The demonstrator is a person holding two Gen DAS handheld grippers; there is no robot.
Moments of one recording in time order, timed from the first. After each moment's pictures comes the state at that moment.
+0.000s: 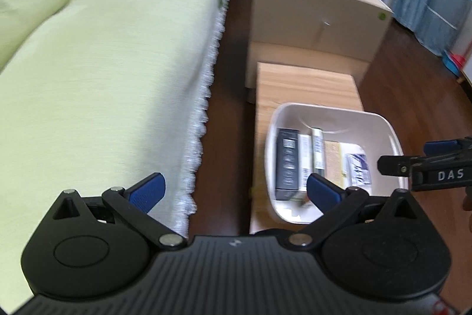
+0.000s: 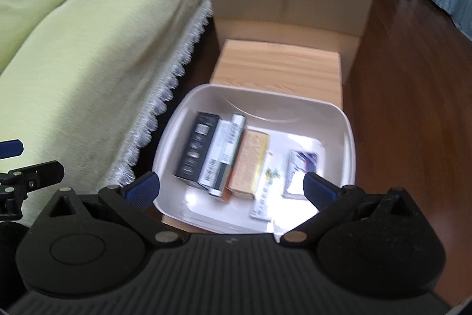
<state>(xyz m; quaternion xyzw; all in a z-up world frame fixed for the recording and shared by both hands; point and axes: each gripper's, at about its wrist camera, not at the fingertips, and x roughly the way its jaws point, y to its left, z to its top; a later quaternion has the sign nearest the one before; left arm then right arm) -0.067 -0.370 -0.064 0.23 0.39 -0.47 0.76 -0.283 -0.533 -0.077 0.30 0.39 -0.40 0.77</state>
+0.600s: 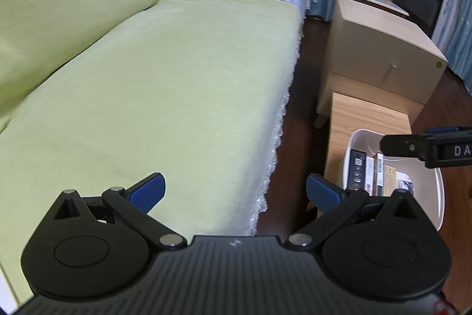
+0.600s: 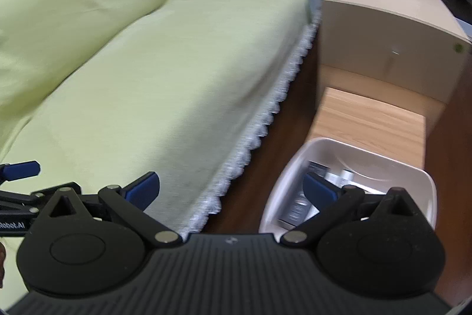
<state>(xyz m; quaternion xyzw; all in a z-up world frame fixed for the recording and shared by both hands) -0.023 -0.263 -0.034 0.17 0.37 -0.38 0.83 -0.179 -0.489 -0.024 0.25 0.34 -0.28 0.86</state>
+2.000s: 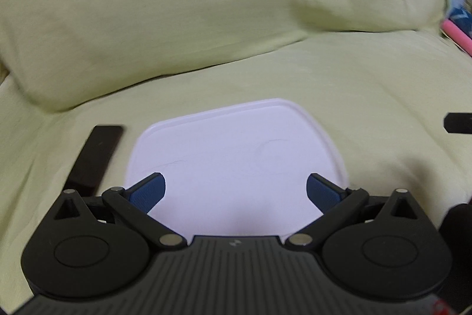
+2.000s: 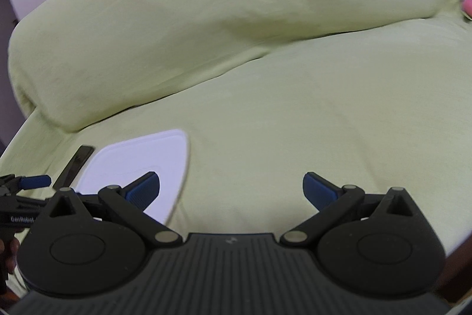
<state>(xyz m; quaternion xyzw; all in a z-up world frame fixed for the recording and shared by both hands) -0.030 0.129 -0.026 0.02 0.40 0.04 0.92 0.044 -0.220 0.016 0.12 0.36 0.14 0.92</state>
